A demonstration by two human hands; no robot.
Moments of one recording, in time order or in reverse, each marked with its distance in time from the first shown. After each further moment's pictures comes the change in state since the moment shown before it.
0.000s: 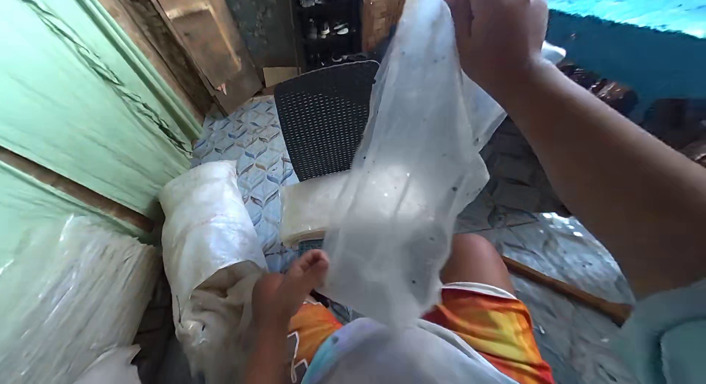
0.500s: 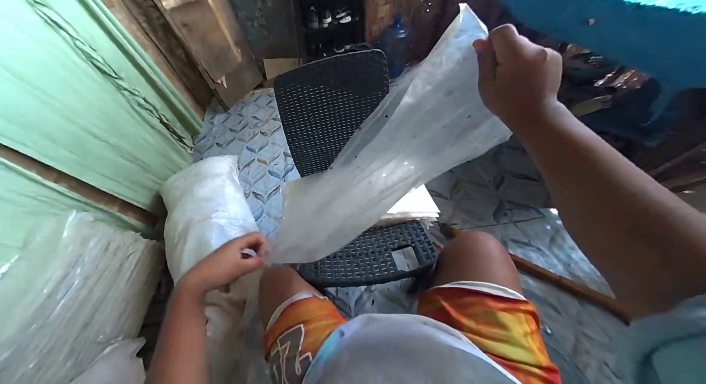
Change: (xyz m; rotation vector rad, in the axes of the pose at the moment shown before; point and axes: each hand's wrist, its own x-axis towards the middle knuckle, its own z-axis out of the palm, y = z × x) left_hand -0.011 0.123 -0.099 0.797 -0.042 -0.162; right_hand -0.065 0.051 0.038 -0.017 -0.033 0.110
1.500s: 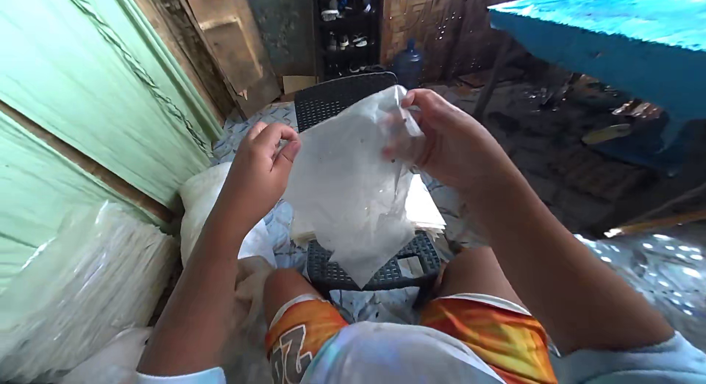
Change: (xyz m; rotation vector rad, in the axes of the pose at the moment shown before) left_hand 0.009 0.178 -0.018 0.474 0.712 0.515; right_hand -0.049 -0.128 -0.040 1.808 -0.599 0.145
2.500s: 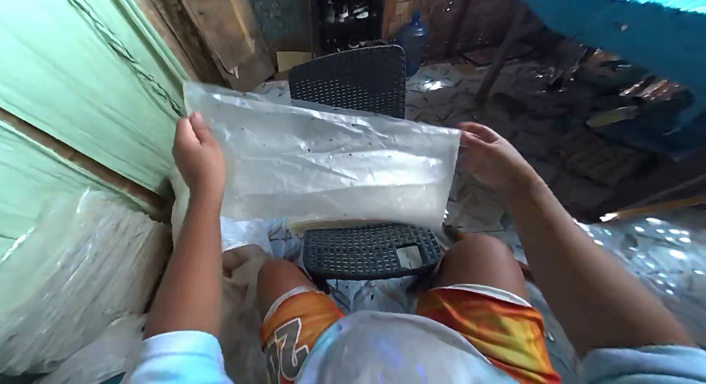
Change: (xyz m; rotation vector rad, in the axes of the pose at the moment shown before) left_hand 0.010 -0.118 0.029 0.160 0.326 -0.651; right_hand -0.056 0.099 -0.189 -0.335 0.490 0.364
